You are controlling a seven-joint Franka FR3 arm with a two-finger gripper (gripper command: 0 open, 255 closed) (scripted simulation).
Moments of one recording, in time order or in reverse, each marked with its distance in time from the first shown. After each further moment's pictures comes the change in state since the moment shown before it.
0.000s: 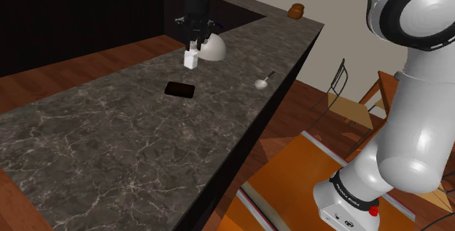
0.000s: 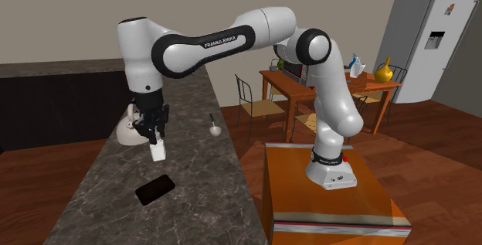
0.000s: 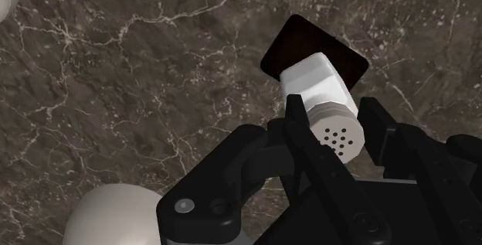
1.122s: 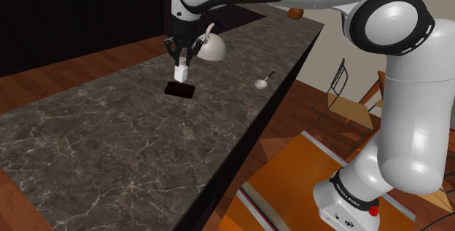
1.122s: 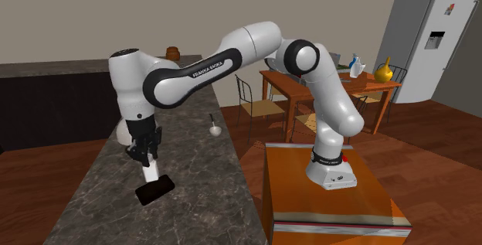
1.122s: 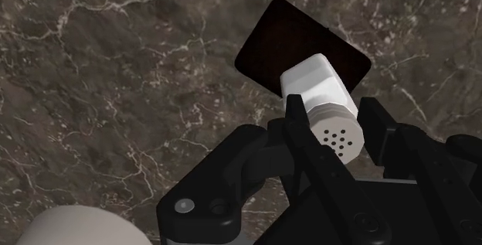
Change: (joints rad) arm 0.032 0.145 -0.007 0.032 -0.036 0.108 0.032
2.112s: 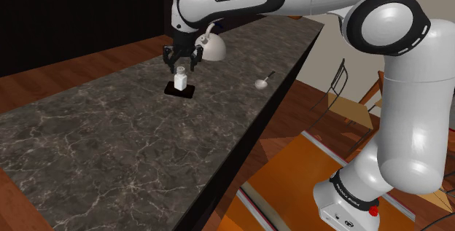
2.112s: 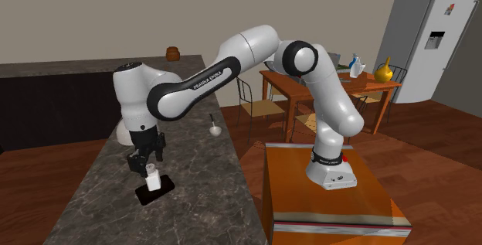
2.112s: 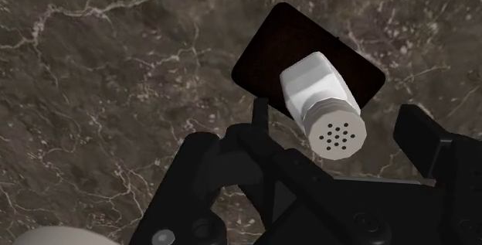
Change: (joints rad) arm -0.003 0.015 -0.003 -0.068 -0.006 0.083 0.005
